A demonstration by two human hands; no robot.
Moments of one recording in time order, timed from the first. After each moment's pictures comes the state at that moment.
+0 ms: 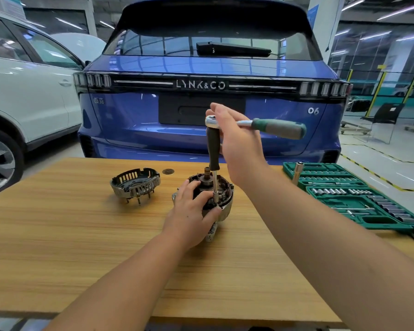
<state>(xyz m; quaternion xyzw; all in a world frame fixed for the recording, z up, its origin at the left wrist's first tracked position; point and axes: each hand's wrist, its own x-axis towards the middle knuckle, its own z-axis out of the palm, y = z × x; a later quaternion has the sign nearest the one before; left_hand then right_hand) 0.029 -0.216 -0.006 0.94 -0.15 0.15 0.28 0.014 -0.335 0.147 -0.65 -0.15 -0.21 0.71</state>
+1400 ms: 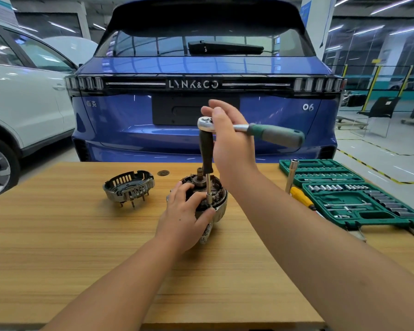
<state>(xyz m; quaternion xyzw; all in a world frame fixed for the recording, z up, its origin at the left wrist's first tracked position) 0.026 -0.218 -0.004 0.94 -0.14 0.16 0.28 0.007 -0.333 0.146 -0.62 -0.15 -0.27 0.72</state>
